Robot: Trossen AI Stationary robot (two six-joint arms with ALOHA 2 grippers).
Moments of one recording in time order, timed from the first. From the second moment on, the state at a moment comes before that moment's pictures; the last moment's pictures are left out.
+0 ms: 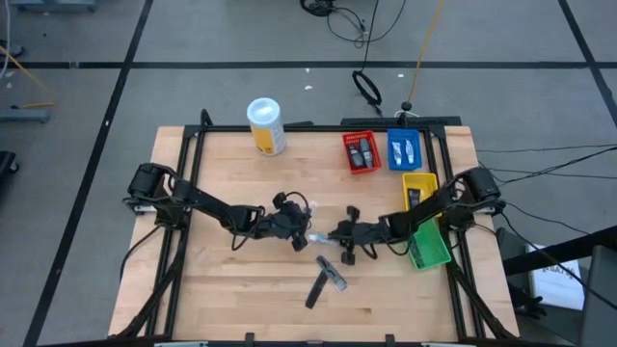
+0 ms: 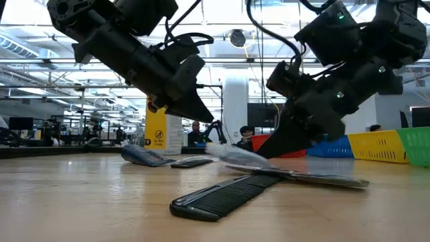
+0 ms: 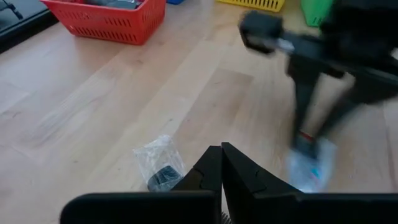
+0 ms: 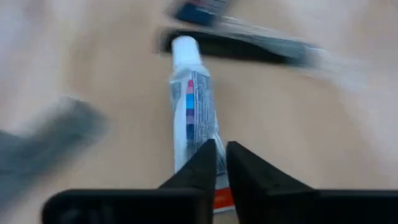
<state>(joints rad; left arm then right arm) -0.19 1.77 0.80 0.37 -0.50 -0.35 0.24 1.81 0.60 0.54 0.32 0.24</state>
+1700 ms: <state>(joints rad) -0.22 1.77 0.80 0.41 -0.58 -0.28 0.18 1.54 0.62 -0.04 0.60 0.53</state>
